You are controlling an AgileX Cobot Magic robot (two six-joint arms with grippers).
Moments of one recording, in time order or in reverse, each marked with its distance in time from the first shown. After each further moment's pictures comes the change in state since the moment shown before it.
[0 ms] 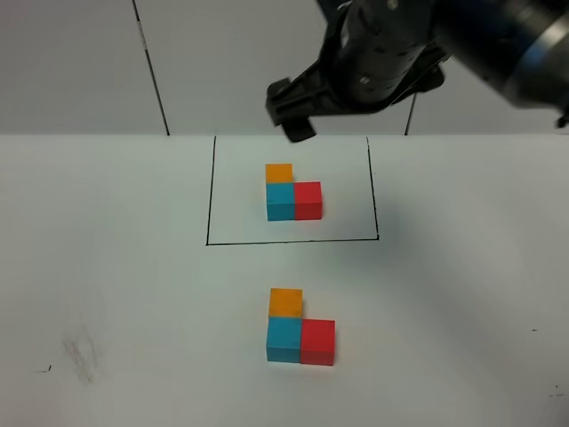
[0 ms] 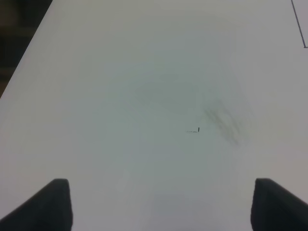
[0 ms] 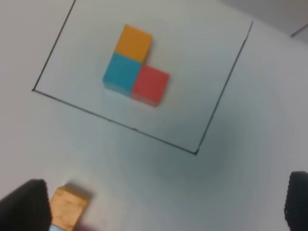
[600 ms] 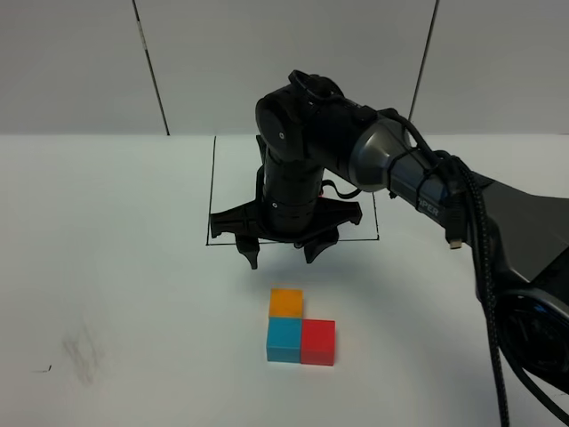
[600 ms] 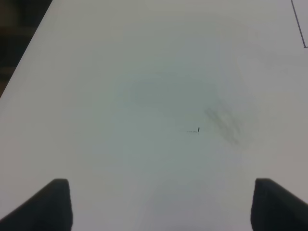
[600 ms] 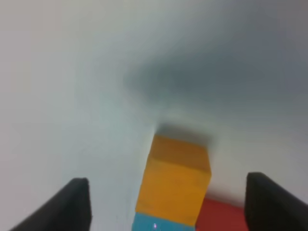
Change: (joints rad) left arm 0.000 0.000 0.000 0.000 0.000 0.000; right arm 0.043 0.391 -0.004 0.267 -0.005 0.289
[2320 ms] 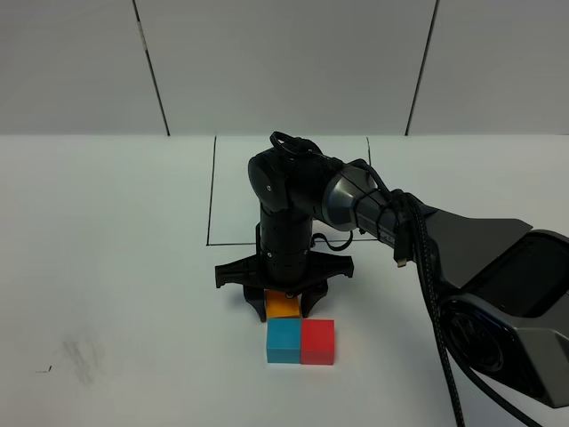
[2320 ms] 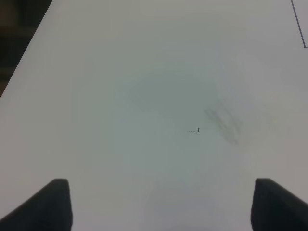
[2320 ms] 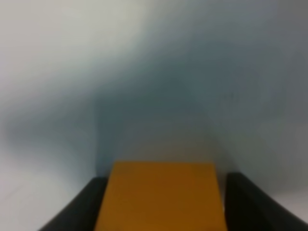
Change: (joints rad) left arm 0.000 0.000 0.000 0.000 0.000 0.000; right arm 0.000 0.192 0.000 0.066 0.005 0.048
